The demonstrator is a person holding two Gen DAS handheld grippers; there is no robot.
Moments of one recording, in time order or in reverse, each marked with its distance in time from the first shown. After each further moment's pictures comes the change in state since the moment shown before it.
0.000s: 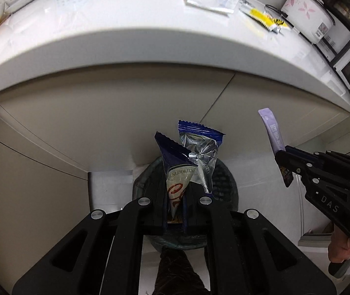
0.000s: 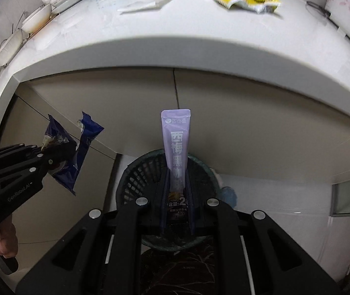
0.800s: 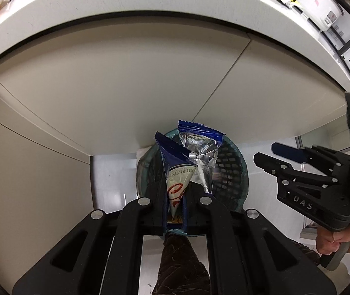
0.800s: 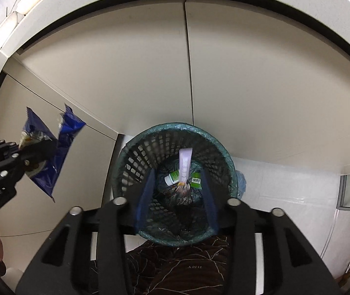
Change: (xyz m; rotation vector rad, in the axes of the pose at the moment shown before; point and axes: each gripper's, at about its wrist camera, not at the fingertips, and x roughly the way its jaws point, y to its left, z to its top) left arm 0.026 0.004 -0.012 -0.012 0.088 0.017; right arm 0.065 0.009 -0.021 -0.014 0.101 0.015
